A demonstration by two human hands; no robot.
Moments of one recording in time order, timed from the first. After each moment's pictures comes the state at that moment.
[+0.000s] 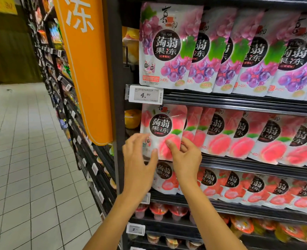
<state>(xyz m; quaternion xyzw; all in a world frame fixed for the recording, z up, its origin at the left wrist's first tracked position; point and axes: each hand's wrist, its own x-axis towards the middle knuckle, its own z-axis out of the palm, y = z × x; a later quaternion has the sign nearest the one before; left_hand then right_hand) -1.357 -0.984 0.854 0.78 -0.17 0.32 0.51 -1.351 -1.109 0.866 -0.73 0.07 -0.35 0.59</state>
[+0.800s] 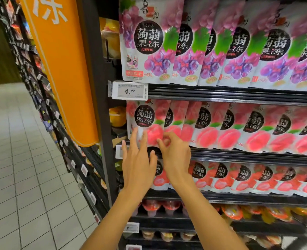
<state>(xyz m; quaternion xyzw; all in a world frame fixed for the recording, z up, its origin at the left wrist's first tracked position) -1.346 -1.012 0.843 0.90 -0.14 0.27 0.32 -1.347 -1.121 0.867 -0.87 0.11 -0.36 0.33</state>
